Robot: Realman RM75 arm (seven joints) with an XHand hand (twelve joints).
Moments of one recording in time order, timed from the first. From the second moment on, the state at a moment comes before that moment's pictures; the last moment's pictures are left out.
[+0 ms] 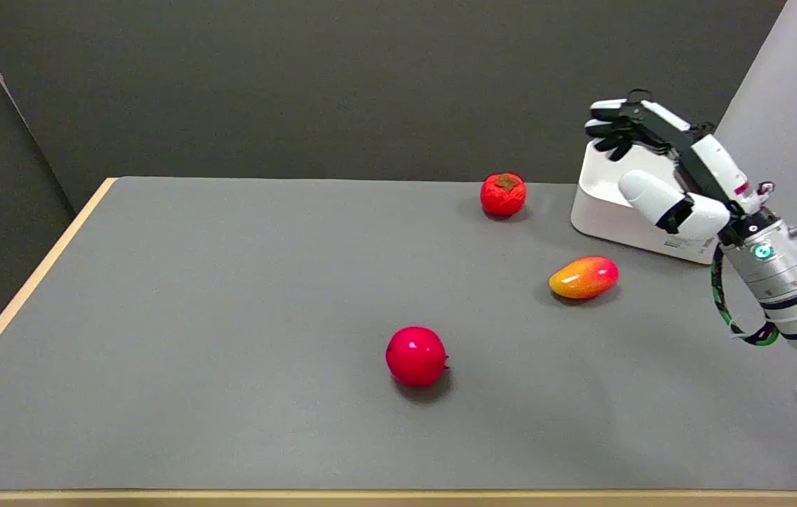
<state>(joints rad) -0.36 -0.70 -1.43 1.35 0.41 1.06 1.29</state>
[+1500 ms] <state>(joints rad) -0.24 -0.90 -1.80 1.78 -0.09 0.48 0.89</state>
